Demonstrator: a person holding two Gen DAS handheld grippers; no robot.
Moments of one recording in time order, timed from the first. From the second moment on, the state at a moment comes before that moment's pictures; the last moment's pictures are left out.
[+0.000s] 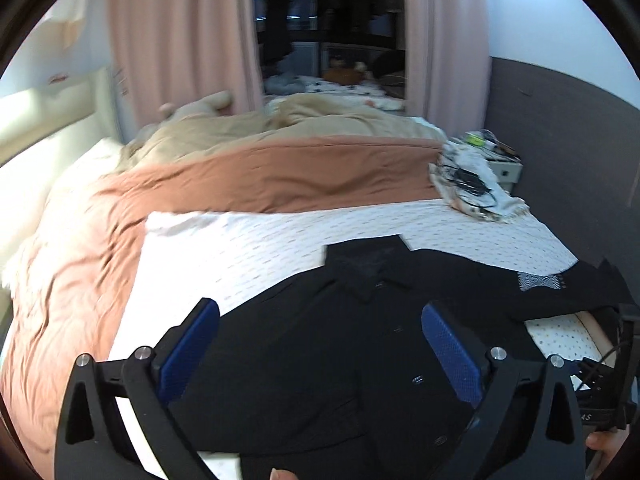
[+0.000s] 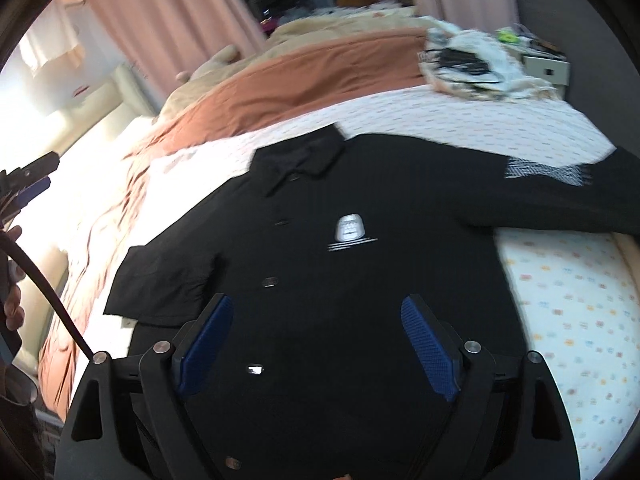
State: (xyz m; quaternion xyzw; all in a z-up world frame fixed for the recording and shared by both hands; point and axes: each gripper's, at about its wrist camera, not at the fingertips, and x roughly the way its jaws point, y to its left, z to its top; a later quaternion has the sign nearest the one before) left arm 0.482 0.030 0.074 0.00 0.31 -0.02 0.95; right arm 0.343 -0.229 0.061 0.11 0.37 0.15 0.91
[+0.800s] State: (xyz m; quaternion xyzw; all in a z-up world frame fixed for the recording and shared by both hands) left arm 0.363 0.240 0.016 -0.04 0.33 0.11 0.94; right arm 0.469 -0.016 -0.009 -0.01 0.49 0.18 0.85
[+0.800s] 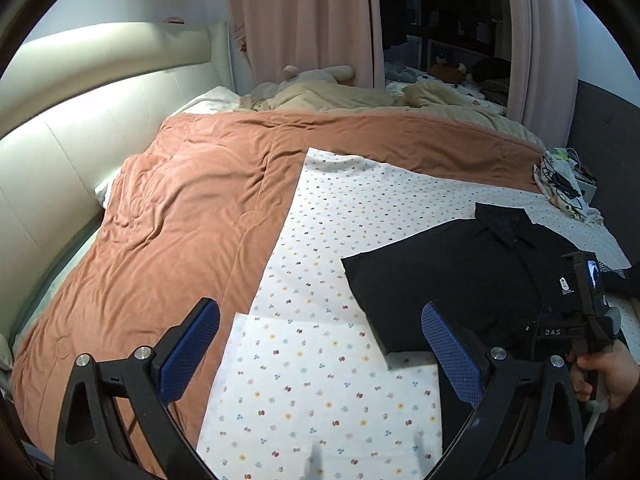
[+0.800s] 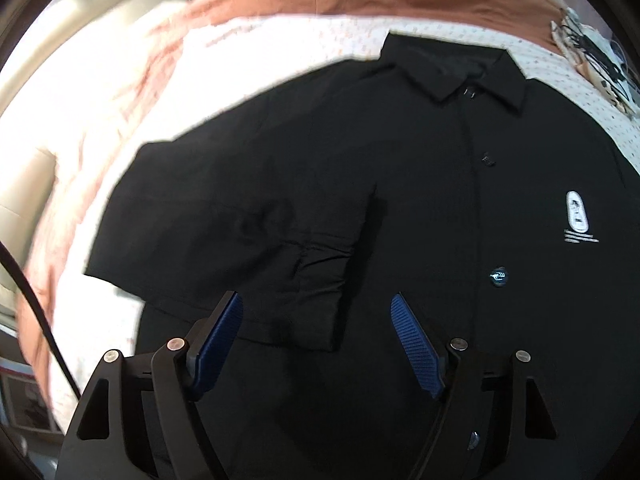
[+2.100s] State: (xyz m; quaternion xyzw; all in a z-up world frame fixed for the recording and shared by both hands) left arm 0.436 0.132 -0.031 -0.04 0.39 0.02 0.92; right arm 0.479 -0.232 0.029 0.00 0.39 0.03 0.92
